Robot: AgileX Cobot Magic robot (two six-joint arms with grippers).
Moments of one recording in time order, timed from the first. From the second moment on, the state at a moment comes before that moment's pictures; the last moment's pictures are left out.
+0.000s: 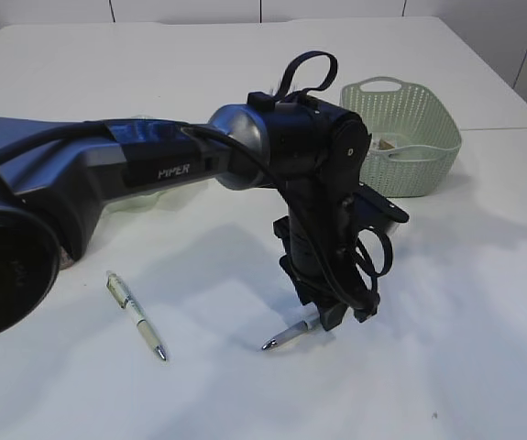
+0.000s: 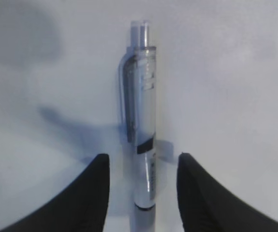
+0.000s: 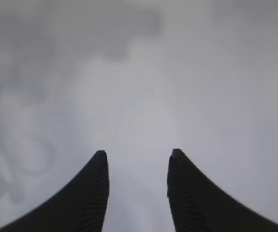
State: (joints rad) left arm -0.86 2.46 -2.07 -0.05 1.17 0.15; right arm -0.14 1.80 -1.51 -0.07 1.22 0.14
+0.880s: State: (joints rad) left arm -0.86 2.48 -2.07 -0.06 1.19 0.18; right arm -0.14 1.80 -1.51 -0.07 1.22 0.14
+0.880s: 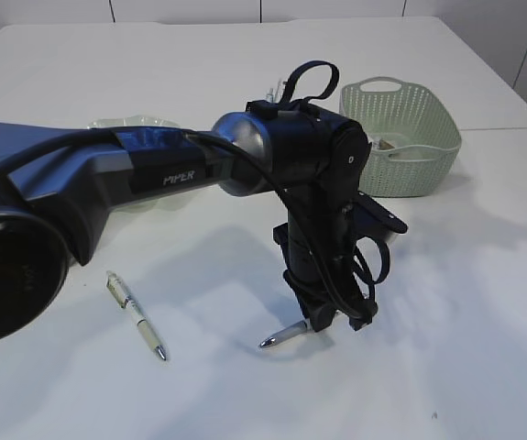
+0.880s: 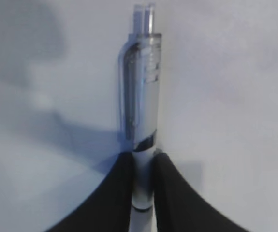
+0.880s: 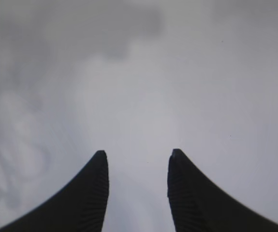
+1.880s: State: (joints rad) left arm -0.86 2.43 -2.15 -0.10 1.22 0.18; right arm -0.14 1.80 -1.51 -0.07 1.22 0.14
